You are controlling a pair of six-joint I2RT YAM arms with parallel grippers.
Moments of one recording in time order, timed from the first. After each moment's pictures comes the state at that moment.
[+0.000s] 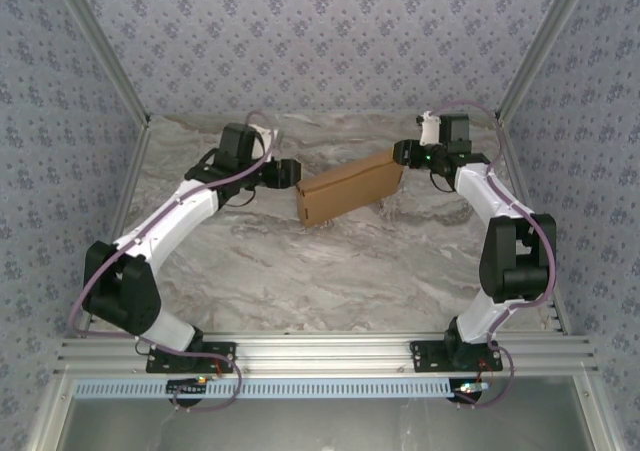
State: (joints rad) left arm -0.44 1.51 1.22 -0.39 0.30 -0.35; right arm 0.07 1.68 1.25 -0.25 -0.39 0.15
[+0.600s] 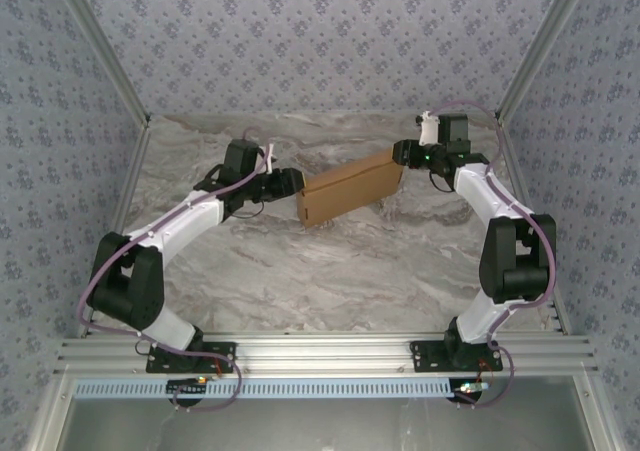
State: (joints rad) left arm -0.44 1.54 1.06 -0.16 0.45 -0.66; right arm 0.08 1.68 1.25 -0.25 -0.37 0.15
